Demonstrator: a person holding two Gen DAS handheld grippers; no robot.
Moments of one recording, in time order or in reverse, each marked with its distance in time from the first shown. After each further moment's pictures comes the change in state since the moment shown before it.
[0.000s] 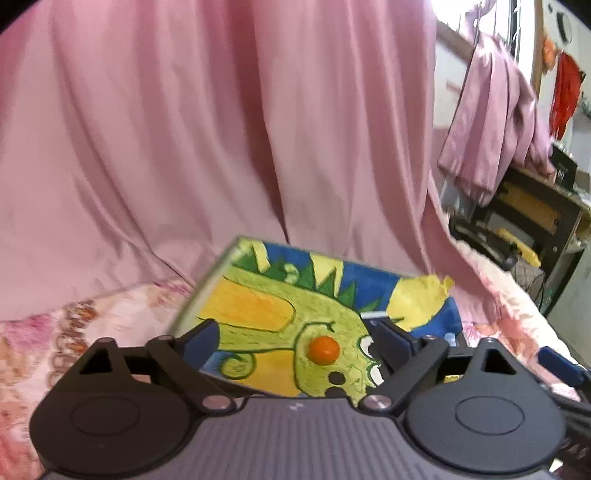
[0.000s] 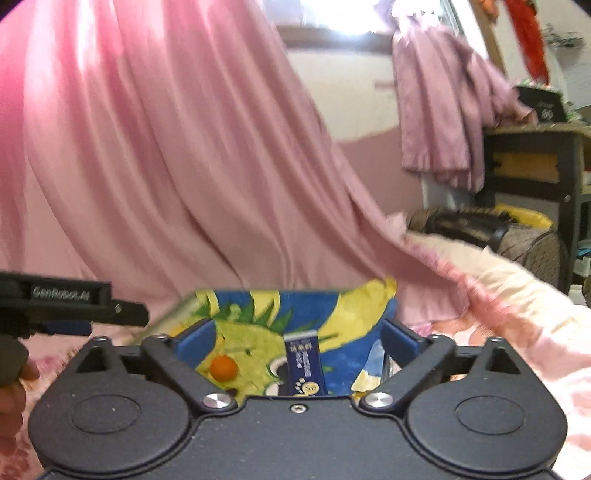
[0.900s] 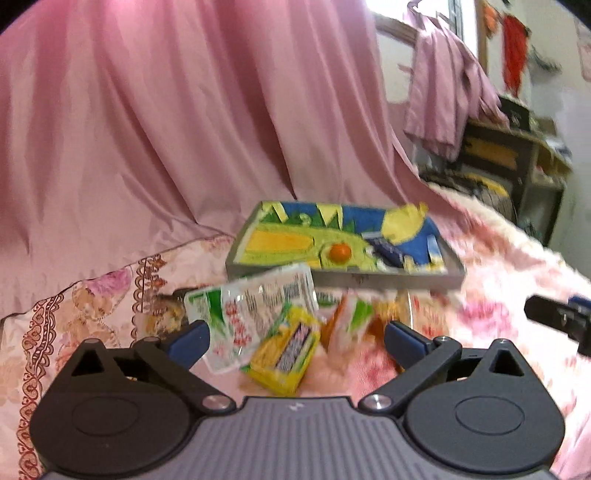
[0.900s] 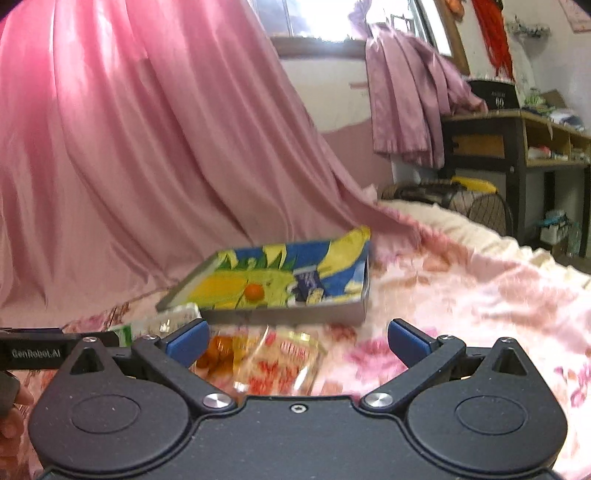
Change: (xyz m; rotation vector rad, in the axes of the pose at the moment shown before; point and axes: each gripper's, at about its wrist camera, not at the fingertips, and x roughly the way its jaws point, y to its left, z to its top) left arm -0.129 0.032 -0.109 0.192 0.013 0.003; right arm -0.155 0.045 -0.060 0.039 0.084 -0.060
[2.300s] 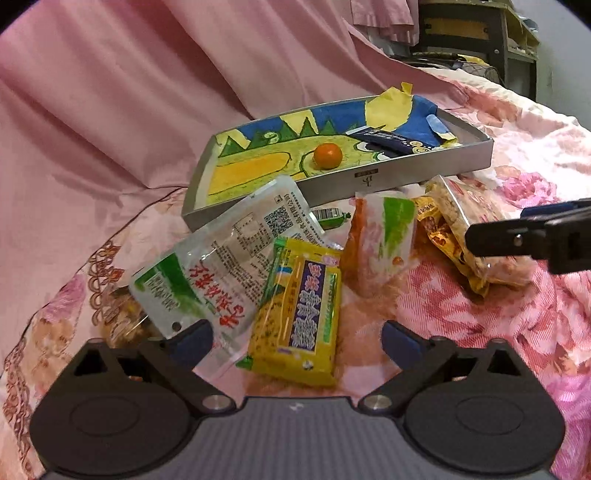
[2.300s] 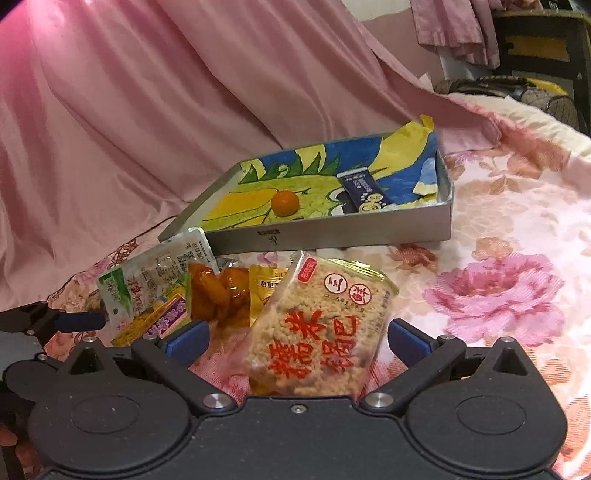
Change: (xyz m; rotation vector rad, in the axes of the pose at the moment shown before) left arm 0.107 -0.006 -0.018 0.298 0.232 -0.024; right arm 0.136 0.010 -0.026 0.055 0.282 0.148
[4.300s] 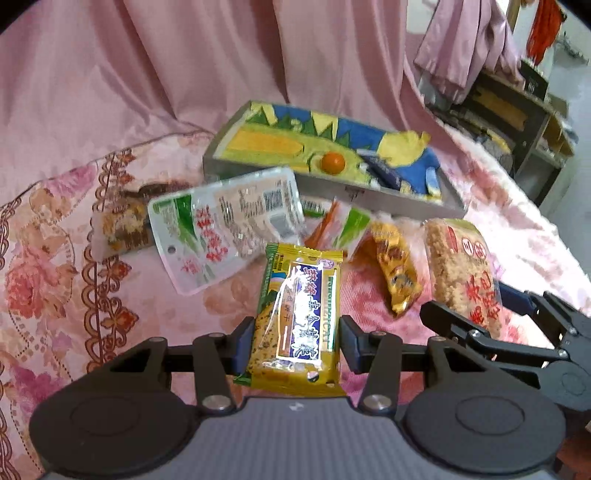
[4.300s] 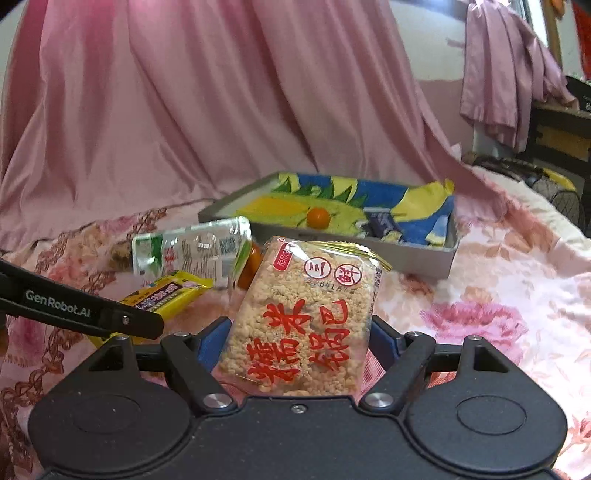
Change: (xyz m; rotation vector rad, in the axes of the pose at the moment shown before) left arm -0.066 0.015 -0.015 -0.433 0.031 -0.143; right arm -0.058 0.048 -0.029 -0.285 -0.102 -0.051
